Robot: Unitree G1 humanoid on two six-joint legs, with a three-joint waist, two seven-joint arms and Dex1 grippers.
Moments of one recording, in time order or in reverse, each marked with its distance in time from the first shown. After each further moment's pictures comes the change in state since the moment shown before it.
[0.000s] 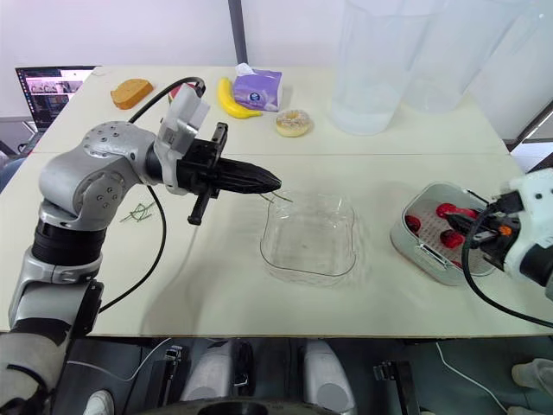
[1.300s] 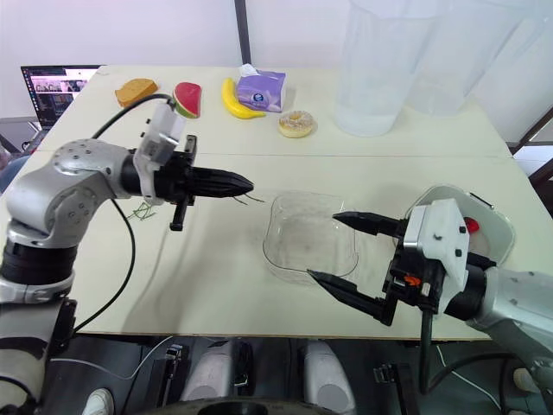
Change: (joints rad) left arm 0.165 0.145 0.099 -0.069 0.006 0.061 0.123; right arm -0.085 0.092 0.209 -0.393 0.224 -0.306 0.276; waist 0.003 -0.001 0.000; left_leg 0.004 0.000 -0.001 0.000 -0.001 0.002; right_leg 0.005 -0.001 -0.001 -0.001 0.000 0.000
